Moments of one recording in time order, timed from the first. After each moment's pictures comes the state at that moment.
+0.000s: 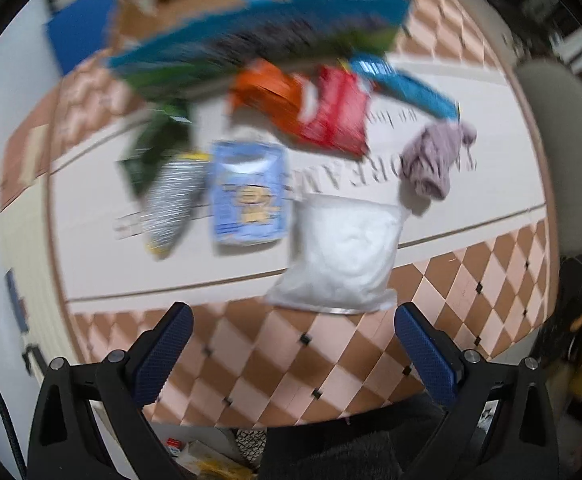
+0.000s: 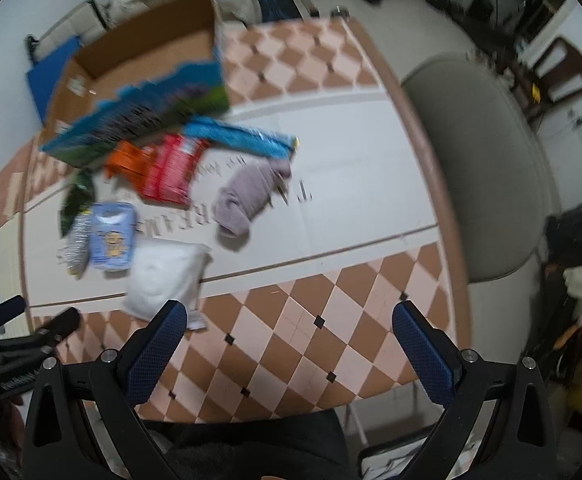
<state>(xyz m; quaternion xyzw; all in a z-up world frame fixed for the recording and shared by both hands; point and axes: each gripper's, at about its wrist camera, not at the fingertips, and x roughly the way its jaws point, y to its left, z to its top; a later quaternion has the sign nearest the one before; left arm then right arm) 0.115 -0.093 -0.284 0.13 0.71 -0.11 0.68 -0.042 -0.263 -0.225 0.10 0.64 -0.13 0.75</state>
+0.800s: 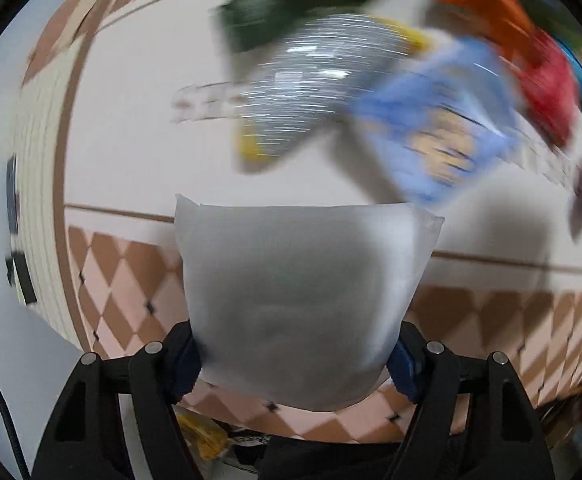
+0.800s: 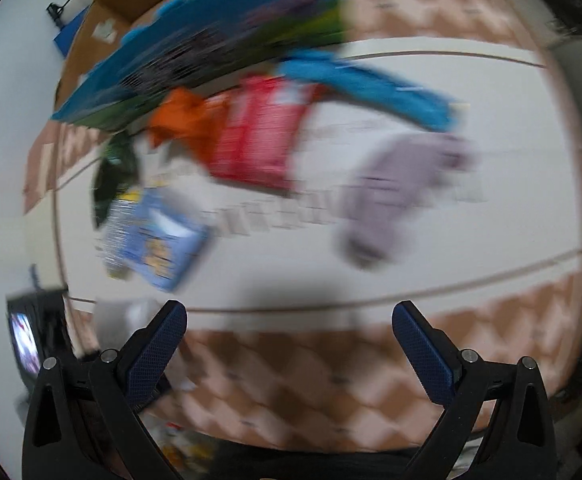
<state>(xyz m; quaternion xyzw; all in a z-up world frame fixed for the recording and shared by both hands) 0.093 0.072 -0.362 0.04 0.76 0.06 0.64 0.061 -0.176 -0.339 0.18 0.71 0.00 0.68</state>
